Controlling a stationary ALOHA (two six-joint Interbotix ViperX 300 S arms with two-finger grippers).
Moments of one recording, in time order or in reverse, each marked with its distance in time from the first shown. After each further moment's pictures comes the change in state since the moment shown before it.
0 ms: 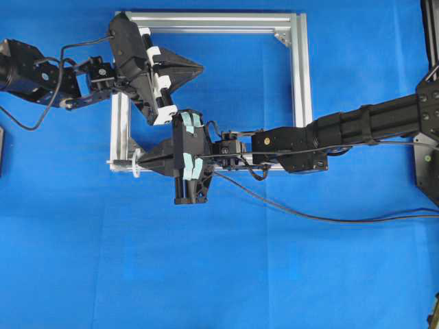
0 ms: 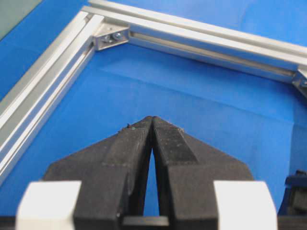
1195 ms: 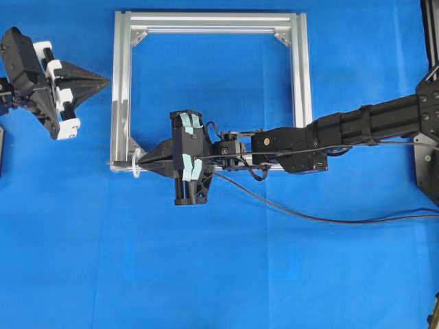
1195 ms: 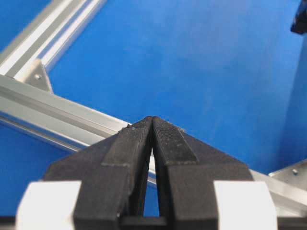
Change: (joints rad) left arm 0.043 -0.417 0.479 -0.002 0.051 -0.008; right arm 0.002 0.000 -0.002 -0.002 0.011 -0.002
